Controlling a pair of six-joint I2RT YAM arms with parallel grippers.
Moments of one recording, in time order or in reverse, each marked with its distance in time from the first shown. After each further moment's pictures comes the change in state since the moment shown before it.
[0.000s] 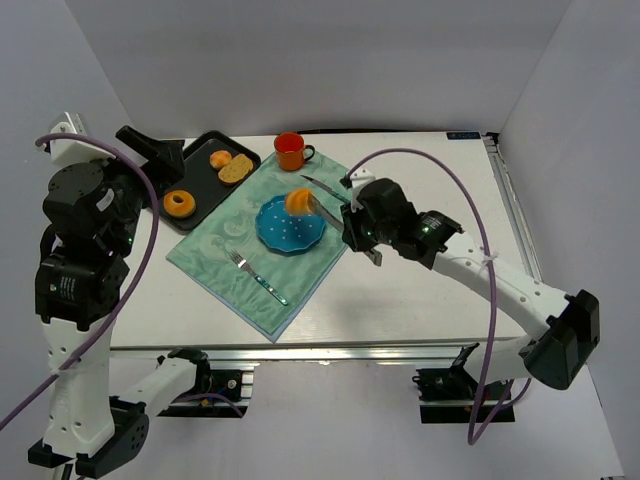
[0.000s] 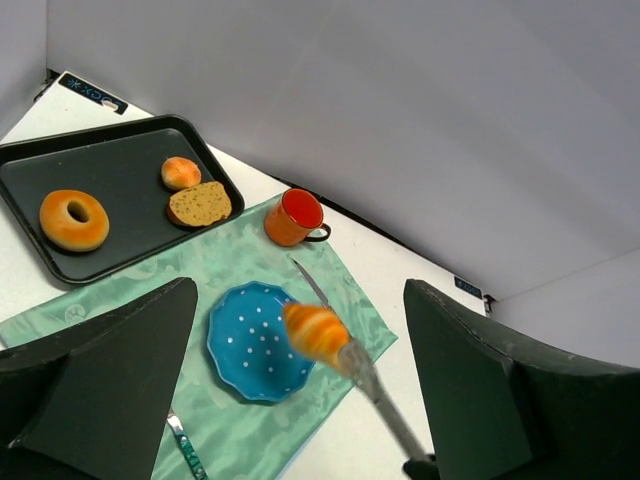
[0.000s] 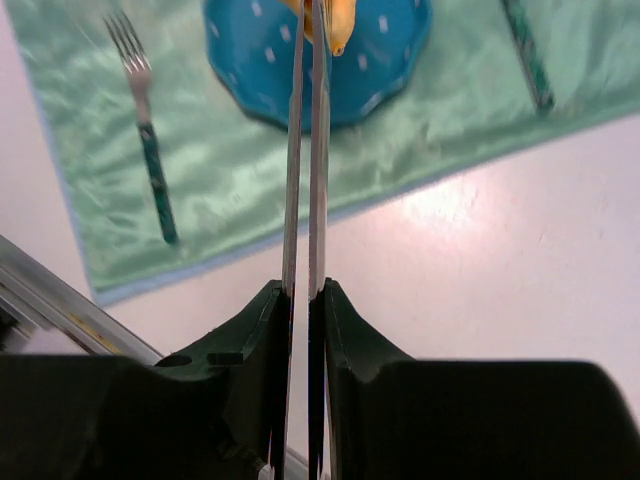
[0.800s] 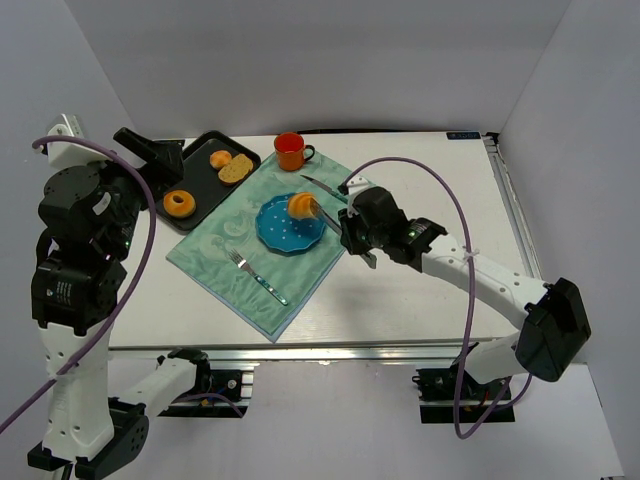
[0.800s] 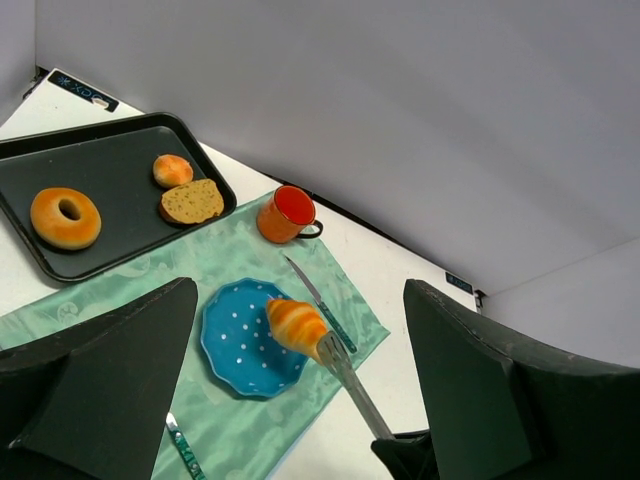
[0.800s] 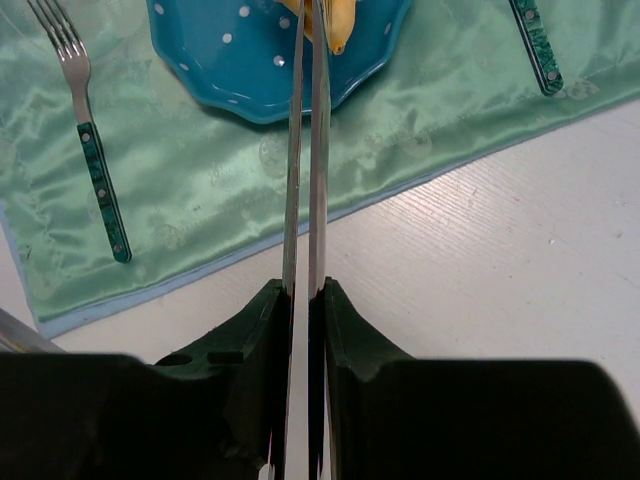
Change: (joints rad) left arm 0.000 -0.002 0.011 -0.011 0.019 -0.008; right arm -0.026 0.055 -0.162 0.160 0.019 0.002
